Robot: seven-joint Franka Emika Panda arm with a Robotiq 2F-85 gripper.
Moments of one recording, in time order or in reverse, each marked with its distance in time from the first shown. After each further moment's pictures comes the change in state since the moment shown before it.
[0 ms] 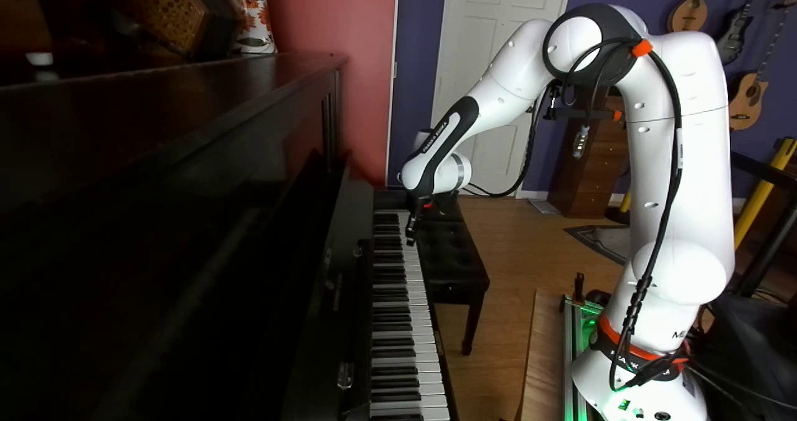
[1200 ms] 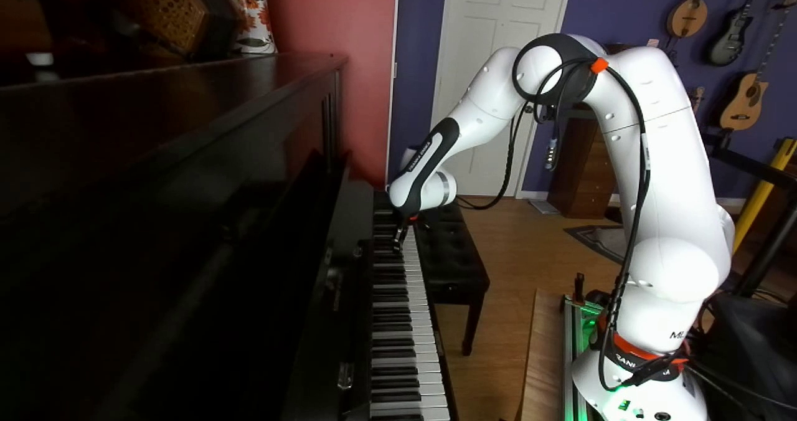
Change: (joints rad) arm -0.065 0.182 0.090 0.131 -0.018 0.100 0.000
